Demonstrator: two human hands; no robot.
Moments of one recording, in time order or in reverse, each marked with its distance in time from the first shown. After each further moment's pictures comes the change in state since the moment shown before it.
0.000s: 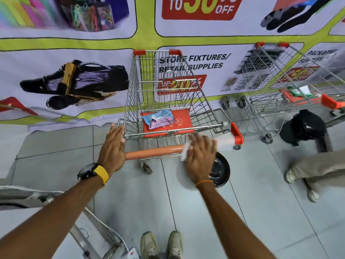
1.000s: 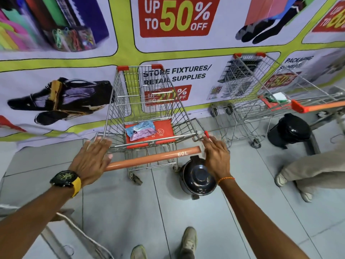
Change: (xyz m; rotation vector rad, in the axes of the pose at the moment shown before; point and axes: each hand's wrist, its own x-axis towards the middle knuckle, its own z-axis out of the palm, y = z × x) left_hand 0.007 0.031 -0.021 0.541 -0.266 0.225; right_hand 0.046 0.143 -0.085 -0.072 -0.071 -0.131
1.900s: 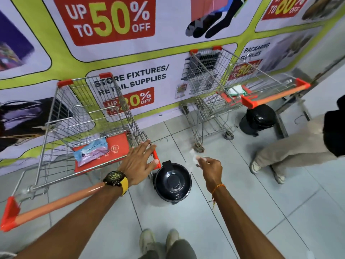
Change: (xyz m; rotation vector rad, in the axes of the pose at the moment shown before) left_hand 0.170 0.307 0.022 -0.216 -0.150 0.258; right_hand -0.016 0.170 -0.025 0.965 0.085 1.059
